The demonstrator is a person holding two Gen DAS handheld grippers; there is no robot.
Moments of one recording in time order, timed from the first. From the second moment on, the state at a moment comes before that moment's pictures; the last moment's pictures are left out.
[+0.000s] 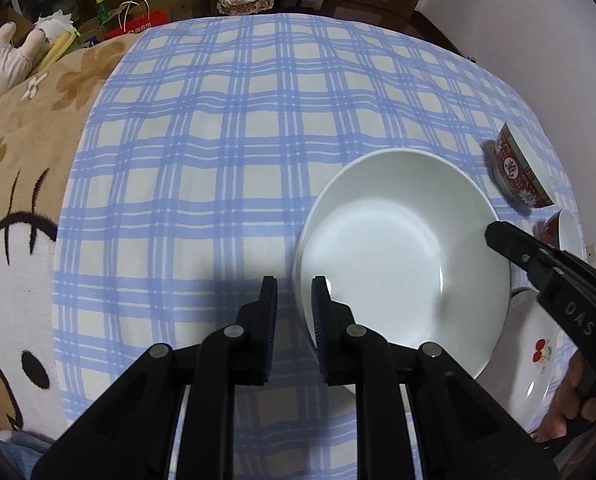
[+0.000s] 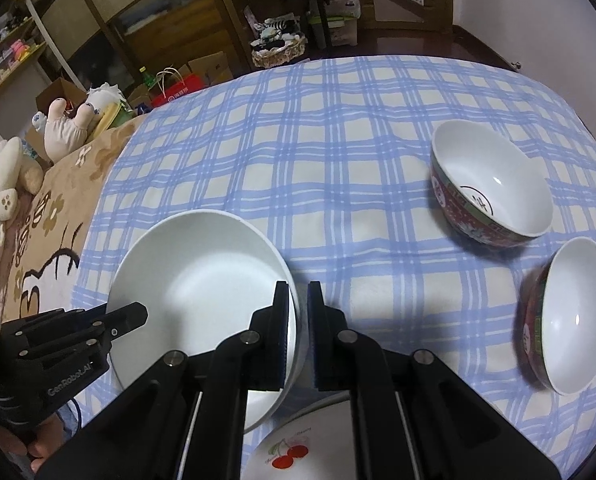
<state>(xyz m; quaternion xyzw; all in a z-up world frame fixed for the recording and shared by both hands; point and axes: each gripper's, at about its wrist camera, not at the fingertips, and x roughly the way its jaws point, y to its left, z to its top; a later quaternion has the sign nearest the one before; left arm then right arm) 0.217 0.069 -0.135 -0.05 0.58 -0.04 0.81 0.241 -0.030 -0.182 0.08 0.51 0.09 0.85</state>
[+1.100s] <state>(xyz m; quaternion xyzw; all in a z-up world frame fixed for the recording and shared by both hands) 0.207 -0.013 -0.015 0.05 0.47 -0.09 0.87 0.198 -0.155 -0.077 0.06 0.40 0.02 0.91</state>
